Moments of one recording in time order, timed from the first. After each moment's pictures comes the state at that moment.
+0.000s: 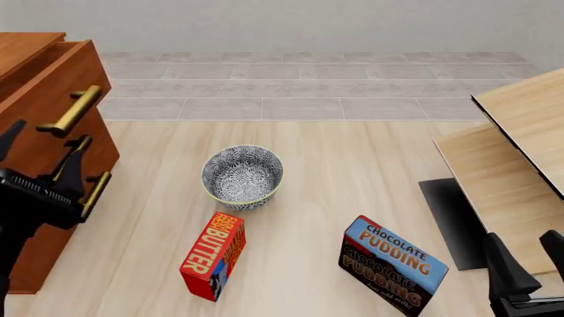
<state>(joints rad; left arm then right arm) 0.07 0.95 -0.22 -0.81 1.03 0.07 0.00 0.00 0.03 0.03</state>
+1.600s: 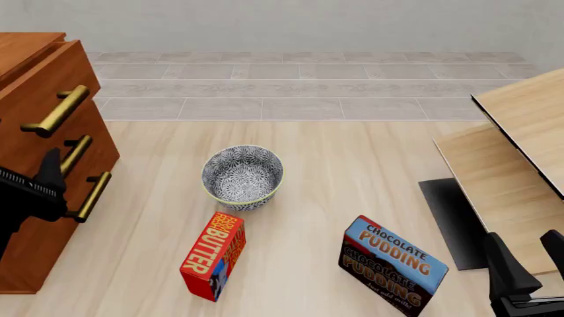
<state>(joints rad) 0.17 0.96 -0.24 -0.80 1.04 0.07 0.00 0.00 0.02 0.03</state>
